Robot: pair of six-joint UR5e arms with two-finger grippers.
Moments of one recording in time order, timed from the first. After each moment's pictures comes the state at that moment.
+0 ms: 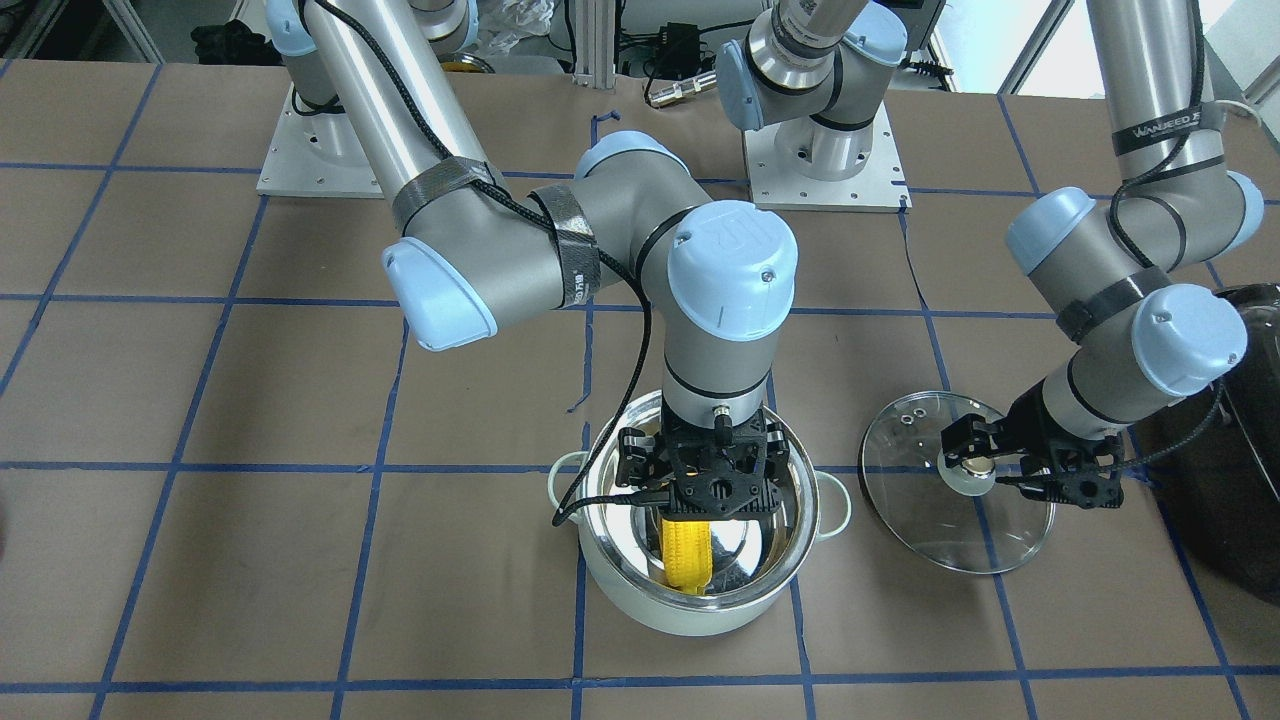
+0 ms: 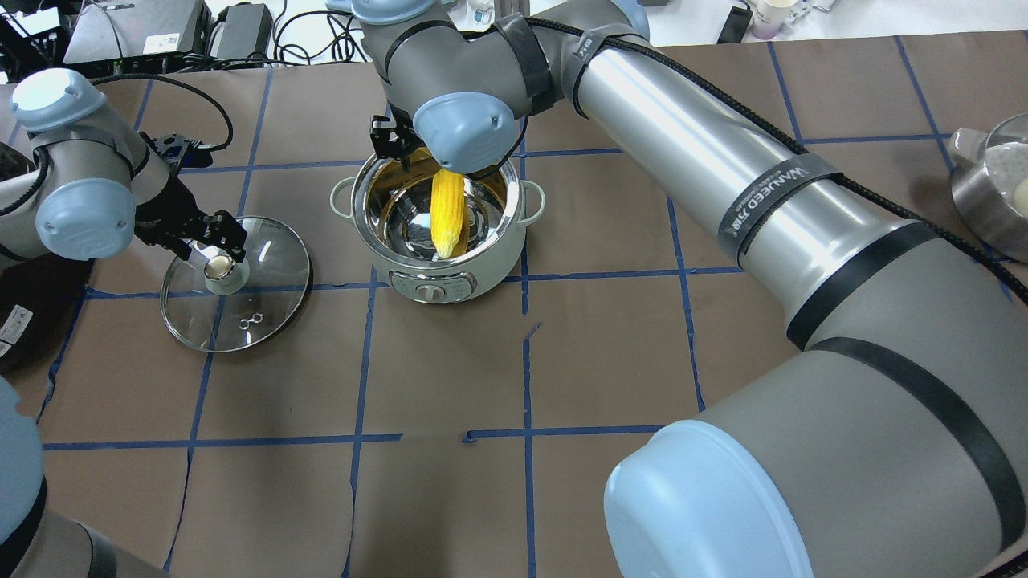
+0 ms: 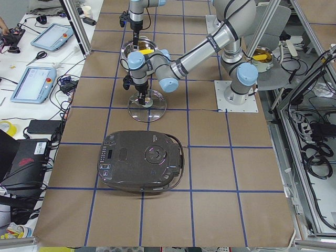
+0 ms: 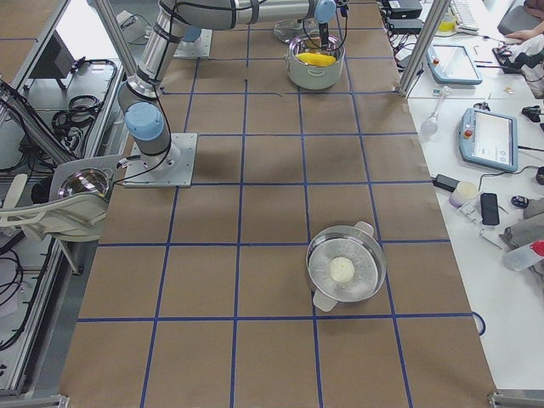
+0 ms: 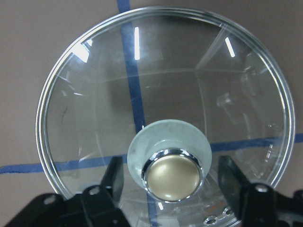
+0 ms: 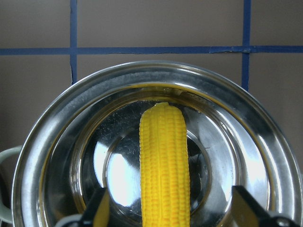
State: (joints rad) left arm -1.21 -1.93 -1.79 -1.03 1.59 0.46; right arm 2.04 -0.90 1.08 -1.90 -1.60 0.47
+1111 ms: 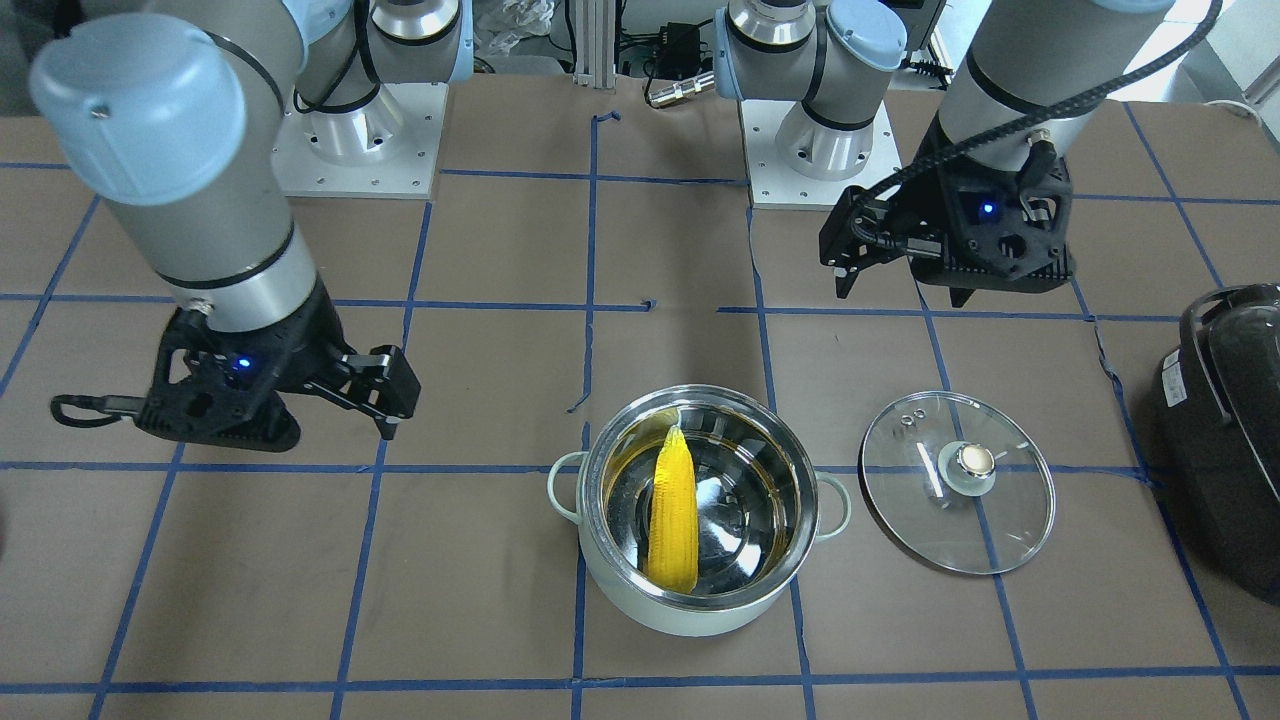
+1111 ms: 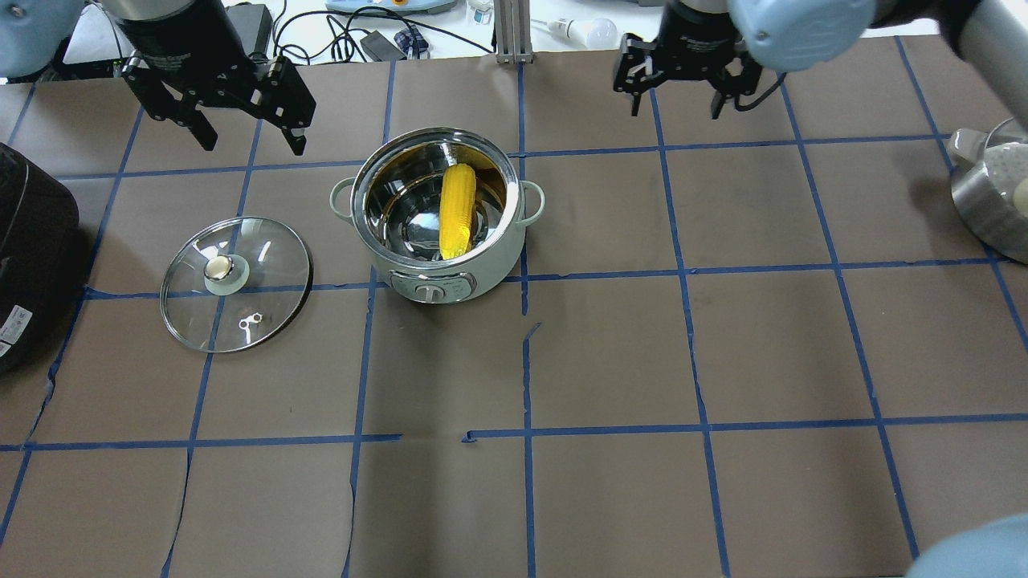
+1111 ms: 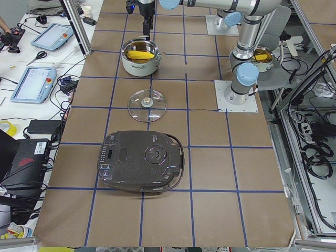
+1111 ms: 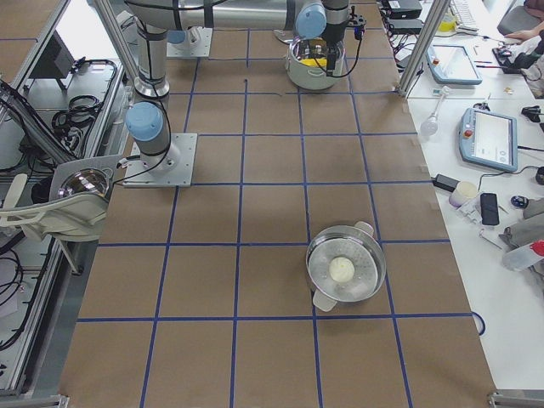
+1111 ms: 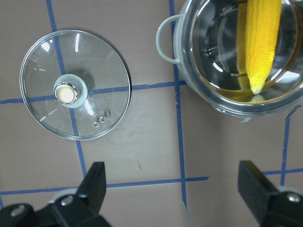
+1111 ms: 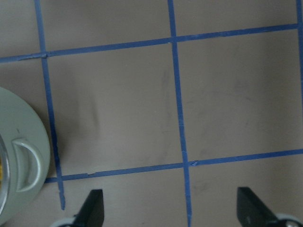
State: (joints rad) left arm -1.59 -1.69 -1.37 -1.67 1.61 0.07; right arm 1.62 -1.32 1.40 -1.73 -1.59 0.13
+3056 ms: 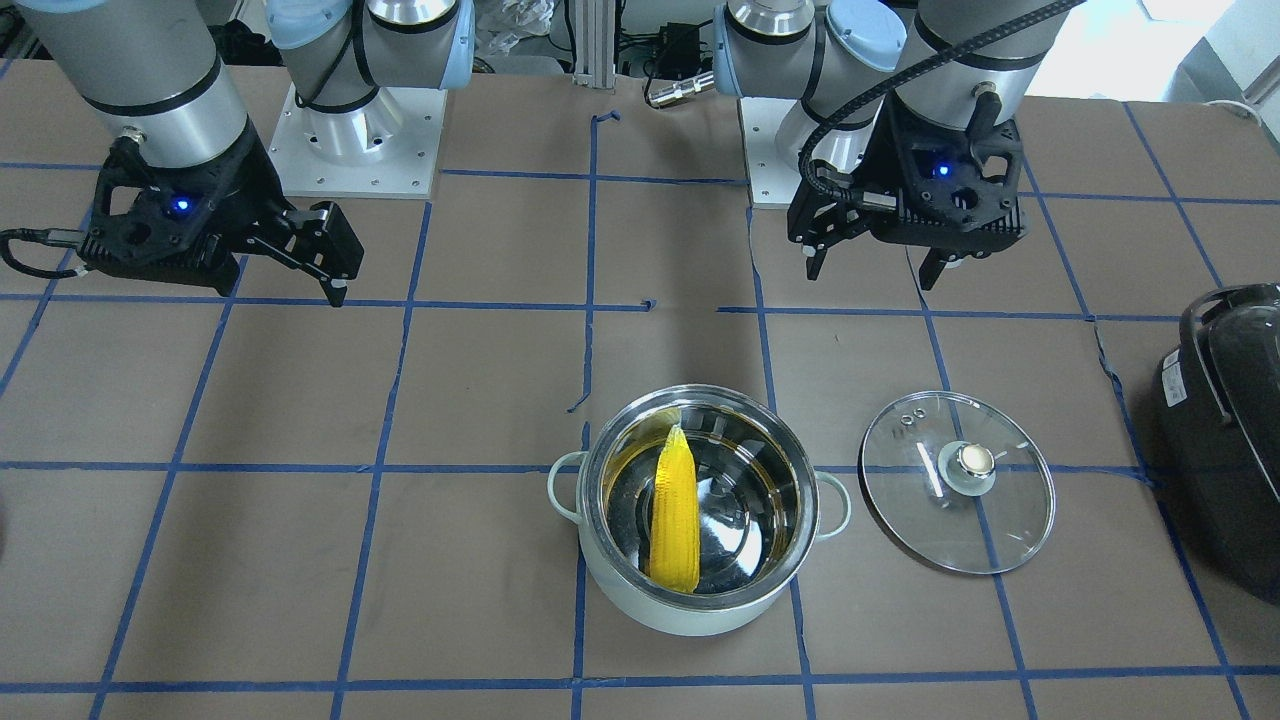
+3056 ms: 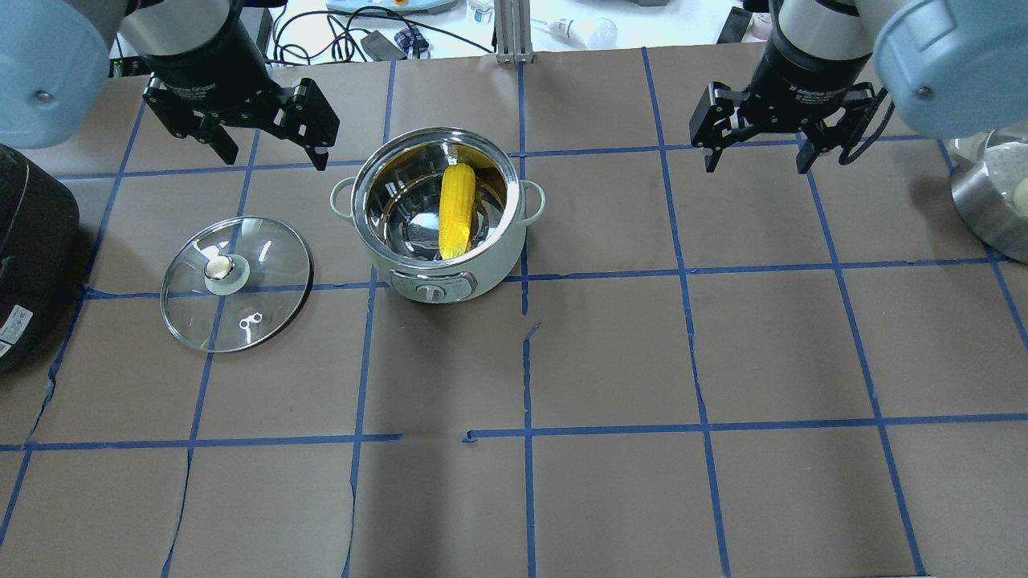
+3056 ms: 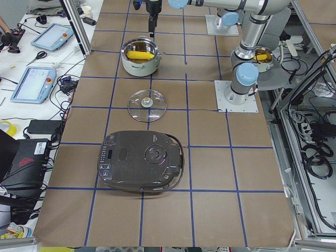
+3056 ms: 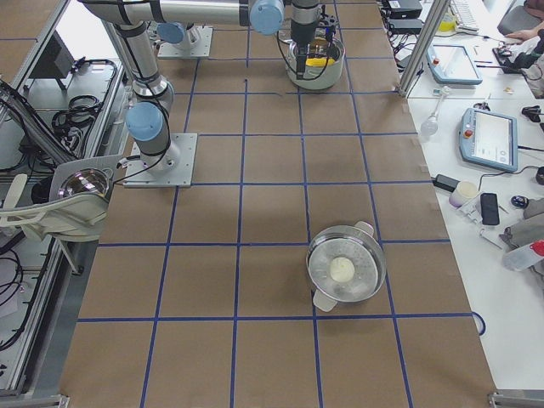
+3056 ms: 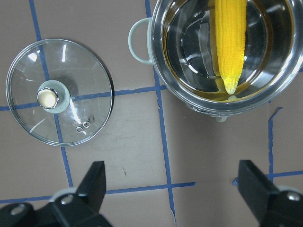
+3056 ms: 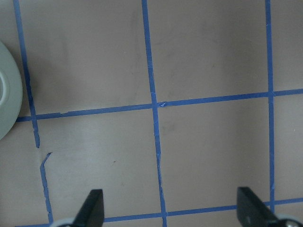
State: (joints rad) left arm -1.61 -1.62 -1.47 -1.56 1.60 0.07; right arm 1.56 -1.52 1.56 -1.63 -1.59 0.08
